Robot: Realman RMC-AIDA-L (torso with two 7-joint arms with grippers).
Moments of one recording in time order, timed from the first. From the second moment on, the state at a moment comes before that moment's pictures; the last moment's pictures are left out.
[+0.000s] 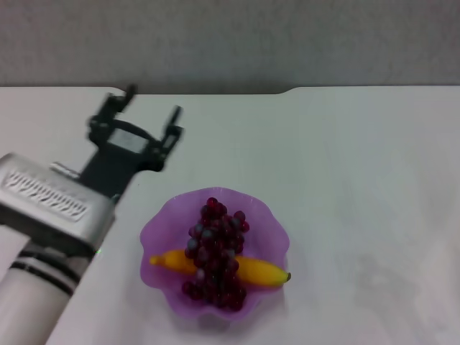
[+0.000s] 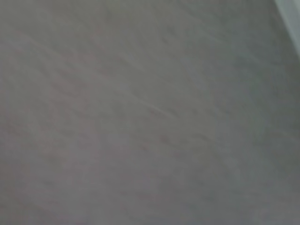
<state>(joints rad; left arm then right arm) -0.18 -2.03 -0.91 -1.02 2.44 0.74 0.60 0.28 2.01 -1.16 -0.10 -0.48 -1.37 0.45</state>
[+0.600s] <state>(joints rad) -0.19 -2.03 -0.90 -0.73 2.29 1.12 0.43 0.27 2.01 -1.15 -0.11 -0.43 -1.41 0.44</state>
